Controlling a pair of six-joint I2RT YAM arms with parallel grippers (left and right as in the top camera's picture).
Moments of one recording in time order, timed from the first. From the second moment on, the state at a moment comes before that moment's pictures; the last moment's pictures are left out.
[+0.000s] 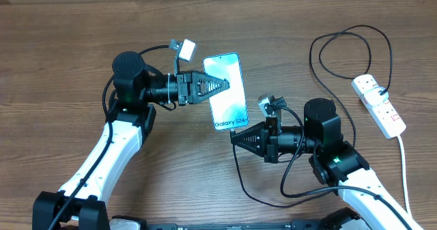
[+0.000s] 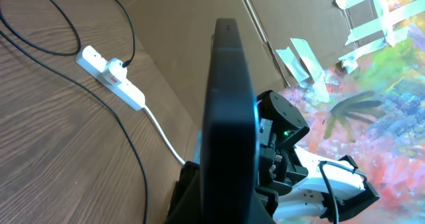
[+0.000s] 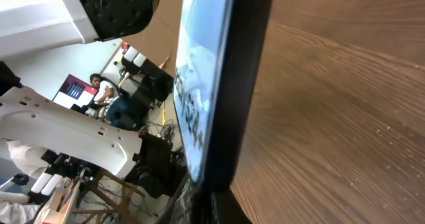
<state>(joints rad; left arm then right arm) -0.19 1.46 0.87 0.57 1.34 -1.01 0.41 1.07 0.57 0.08 -1.04 0.44</state>
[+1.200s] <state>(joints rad) -0.19 1.46 0.87 0.57 1.36 -0.99 0.41 1.07 0.57 0.09 -1.08 0.46</state>
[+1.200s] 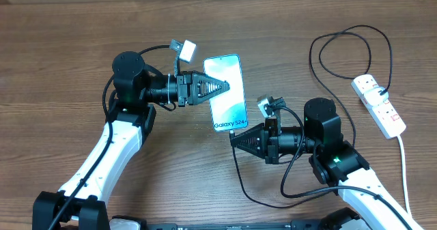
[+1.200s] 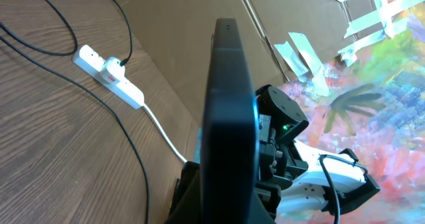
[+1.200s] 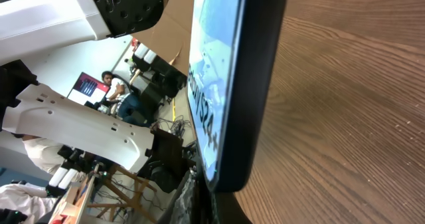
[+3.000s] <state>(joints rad) -0.19 1.46 0.87 0.56 1.37 -0.96 0.41 1.07 0.58 0.07 -1.08 0.46</state>
